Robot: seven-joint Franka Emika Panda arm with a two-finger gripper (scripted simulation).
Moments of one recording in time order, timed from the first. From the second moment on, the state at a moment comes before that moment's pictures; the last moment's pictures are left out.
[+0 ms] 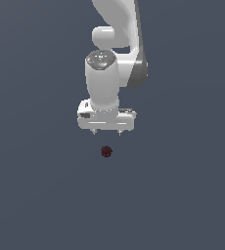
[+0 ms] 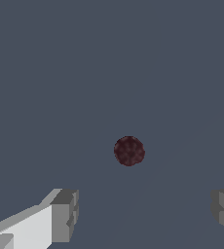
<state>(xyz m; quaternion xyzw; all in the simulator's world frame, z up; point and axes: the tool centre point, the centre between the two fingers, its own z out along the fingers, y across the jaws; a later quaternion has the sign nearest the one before) 0.008 -0.022 0.188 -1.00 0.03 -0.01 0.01</state>
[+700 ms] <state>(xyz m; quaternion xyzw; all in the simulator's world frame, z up) 0.010 -0.022 0.163 -0.99 0.16 -0.01 0.01</state>
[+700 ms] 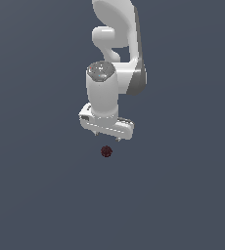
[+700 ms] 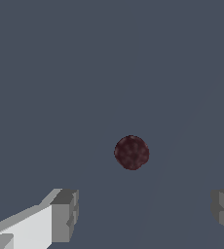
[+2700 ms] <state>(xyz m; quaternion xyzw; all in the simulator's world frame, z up) 0.010 -0.030 0.079 -0.82 0.58 0.00 0.00</state>
